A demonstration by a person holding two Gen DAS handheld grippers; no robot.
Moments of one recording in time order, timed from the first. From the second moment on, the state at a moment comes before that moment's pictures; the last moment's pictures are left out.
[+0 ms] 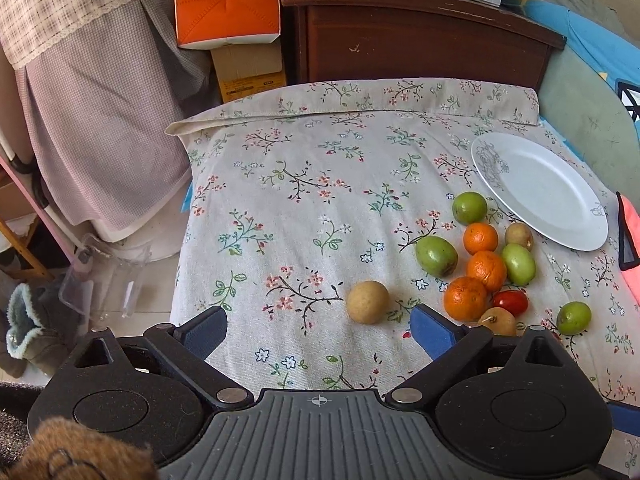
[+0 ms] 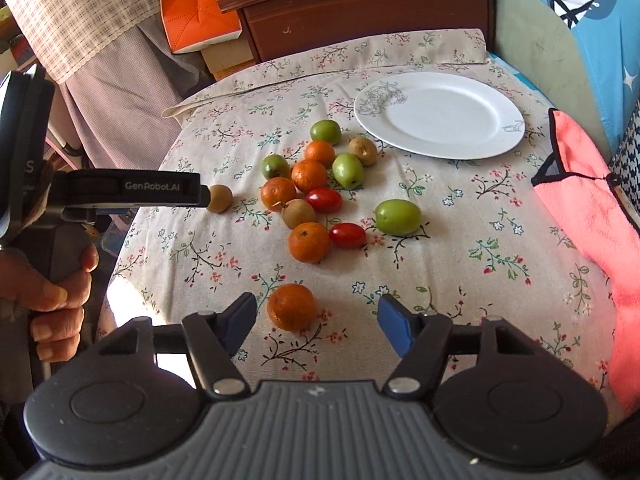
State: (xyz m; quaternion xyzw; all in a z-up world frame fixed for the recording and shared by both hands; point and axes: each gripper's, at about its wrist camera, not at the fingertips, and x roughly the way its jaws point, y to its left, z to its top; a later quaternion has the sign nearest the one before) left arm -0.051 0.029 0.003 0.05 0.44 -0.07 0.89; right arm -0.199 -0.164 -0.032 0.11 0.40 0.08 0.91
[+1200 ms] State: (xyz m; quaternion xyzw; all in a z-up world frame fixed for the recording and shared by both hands) left arm -0.041 0.018 -0.027 0.04 0.42 -0.14 0.90; right arm -0.186 -0.133 -0.056 0.05 0.40 0.10 0.91
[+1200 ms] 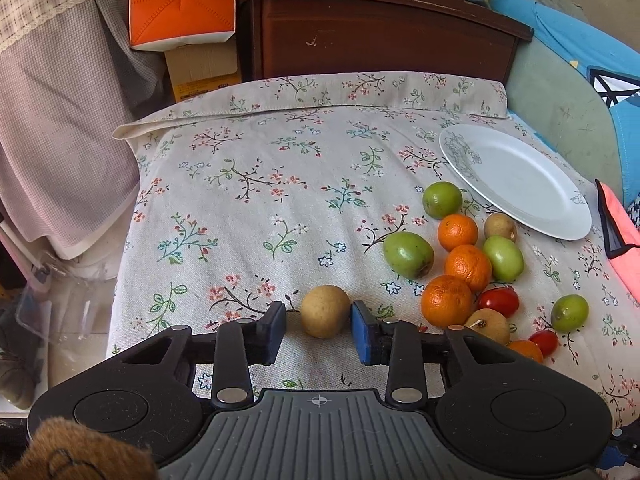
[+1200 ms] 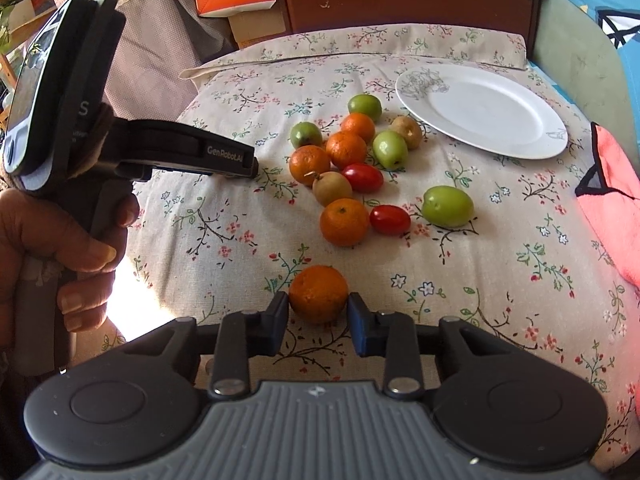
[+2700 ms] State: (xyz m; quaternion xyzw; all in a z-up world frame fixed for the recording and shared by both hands) left arm 0.001 -0.066 0.014 0.00 0.40 -0.30 0.87; right arm -0.077 -0.232 -0.006 0.08 0.37 0.07 0.92
